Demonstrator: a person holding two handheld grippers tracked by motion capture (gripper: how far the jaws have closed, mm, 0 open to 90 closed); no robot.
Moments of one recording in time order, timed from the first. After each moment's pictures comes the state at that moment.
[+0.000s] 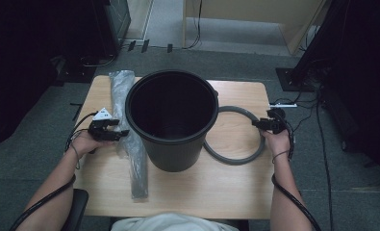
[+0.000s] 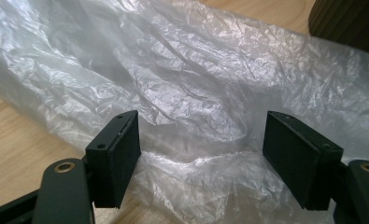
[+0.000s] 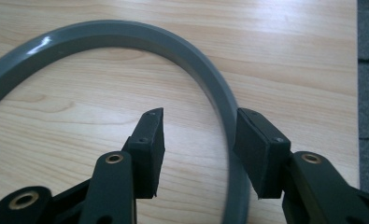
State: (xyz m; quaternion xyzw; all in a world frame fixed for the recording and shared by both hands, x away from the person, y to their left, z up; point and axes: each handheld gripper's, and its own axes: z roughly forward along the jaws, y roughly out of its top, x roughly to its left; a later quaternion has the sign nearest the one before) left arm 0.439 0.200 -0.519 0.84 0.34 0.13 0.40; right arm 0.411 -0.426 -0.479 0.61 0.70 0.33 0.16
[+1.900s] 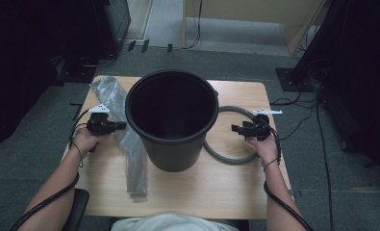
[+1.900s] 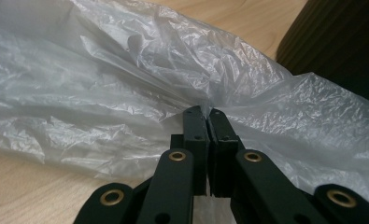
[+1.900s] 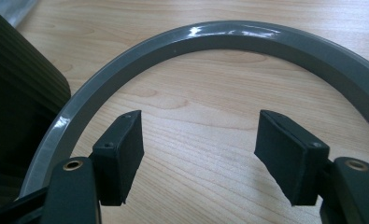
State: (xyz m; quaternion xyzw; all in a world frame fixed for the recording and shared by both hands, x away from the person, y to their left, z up) left arm 0.443 0.203 -0.494 0.82 0.38 0.07 0.43; right arm 0.396 -0.376 -0.490 0.54 0.72 0.42 0.11
